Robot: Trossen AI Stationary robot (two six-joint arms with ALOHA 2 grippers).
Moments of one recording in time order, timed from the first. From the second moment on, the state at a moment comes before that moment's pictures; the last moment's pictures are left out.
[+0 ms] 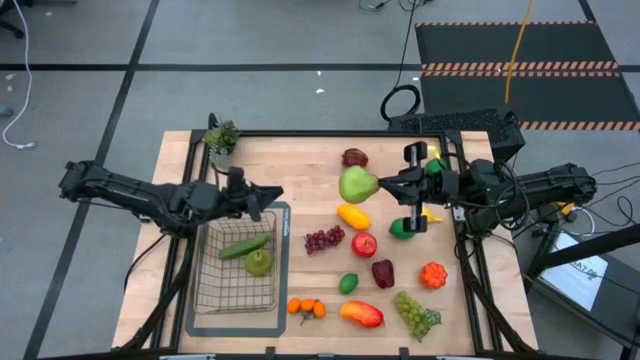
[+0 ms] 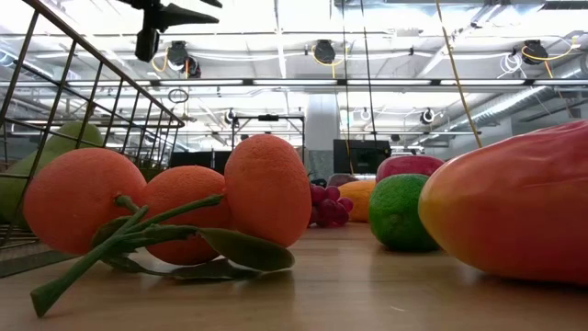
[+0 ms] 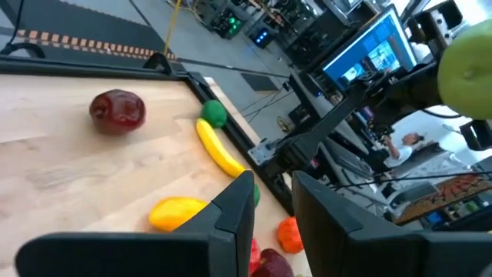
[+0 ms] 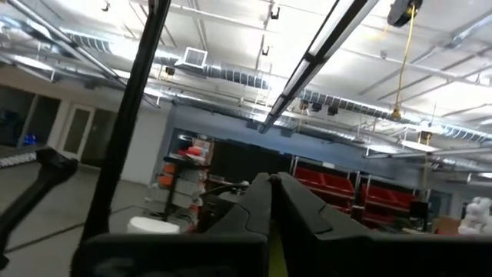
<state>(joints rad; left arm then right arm) -0.19 0.94 0.67 0.12 -0.52 -0.88 0.14 1.00 0.81 0.66 0.05 -0.28</state>
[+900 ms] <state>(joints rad) -0.19 0.95 0.67 0.24 -0.36 -0.68 0.26 1.04 0.81 0.64 0.37 0.43</state>
